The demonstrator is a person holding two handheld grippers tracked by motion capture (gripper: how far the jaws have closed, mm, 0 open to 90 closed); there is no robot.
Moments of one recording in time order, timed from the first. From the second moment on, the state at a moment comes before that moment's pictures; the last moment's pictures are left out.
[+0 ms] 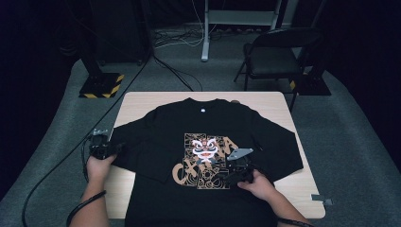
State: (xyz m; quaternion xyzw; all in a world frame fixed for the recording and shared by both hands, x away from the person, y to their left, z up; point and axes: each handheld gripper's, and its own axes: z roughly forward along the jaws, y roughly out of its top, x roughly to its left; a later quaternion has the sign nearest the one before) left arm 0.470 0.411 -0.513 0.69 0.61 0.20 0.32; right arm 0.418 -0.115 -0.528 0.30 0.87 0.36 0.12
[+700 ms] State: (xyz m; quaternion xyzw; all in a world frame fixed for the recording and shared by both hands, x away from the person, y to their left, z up) left arm 0.471 0.418 -0.513 0.68 0.64 0.20 0.31; right arm 0.418 -0.114 -0.528 0.30 0.87 0.36 0.12
